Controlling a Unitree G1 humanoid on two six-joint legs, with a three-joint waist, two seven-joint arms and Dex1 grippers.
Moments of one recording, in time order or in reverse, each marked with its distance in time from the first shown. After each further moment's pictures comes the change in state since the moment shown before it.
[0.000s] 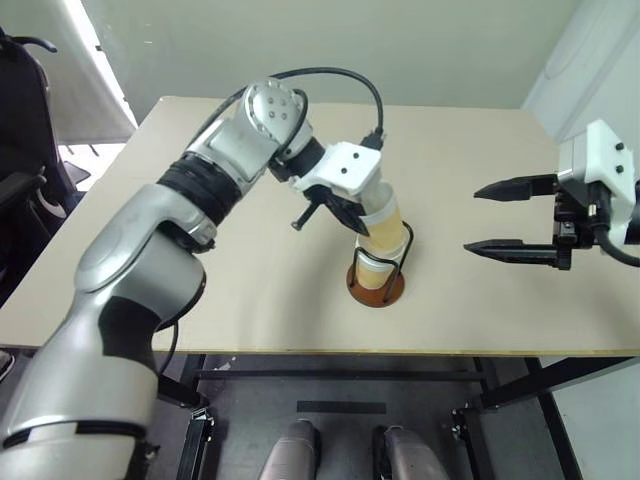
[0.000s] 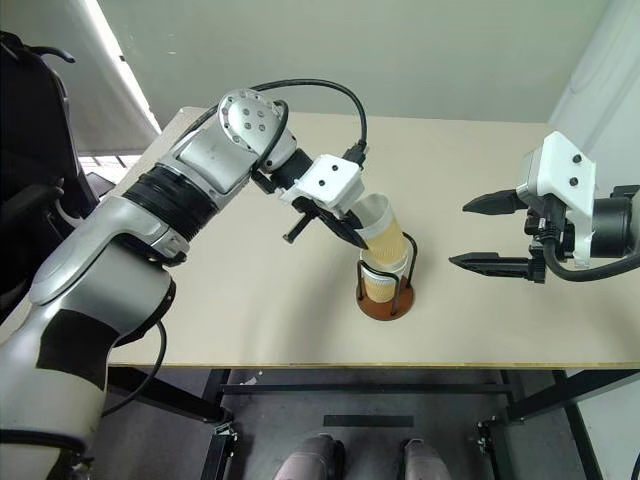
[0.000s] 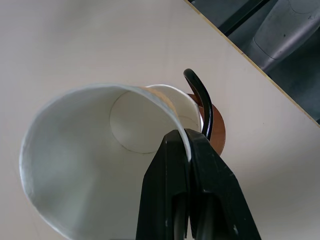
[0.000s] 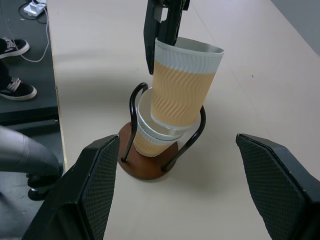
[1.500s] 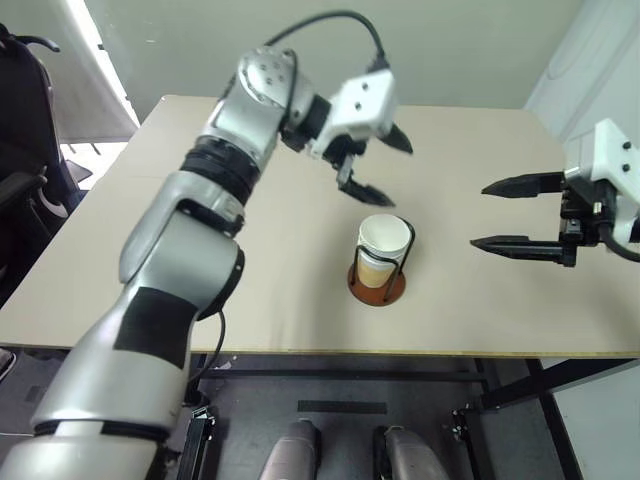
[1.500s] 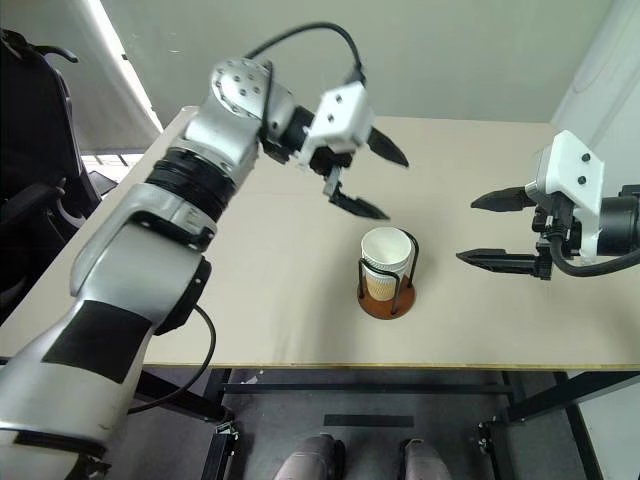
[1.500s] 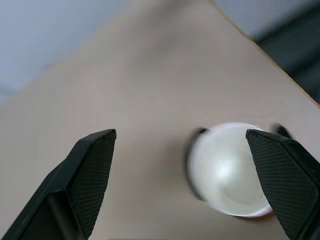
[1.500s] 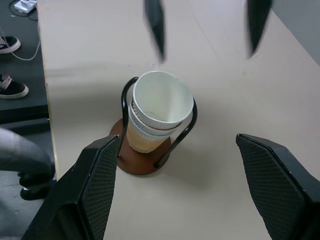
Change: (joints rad) left arm -0.059 -0.144 0.433 0.268 0.129 0.071 0.128; right arm 0.023 0.004 0.007 0.054 -0.025 -0.055 -0.001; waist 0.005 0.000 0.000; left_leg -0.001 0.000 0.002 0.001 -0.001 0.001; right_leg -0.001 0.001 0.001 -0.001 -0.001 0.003
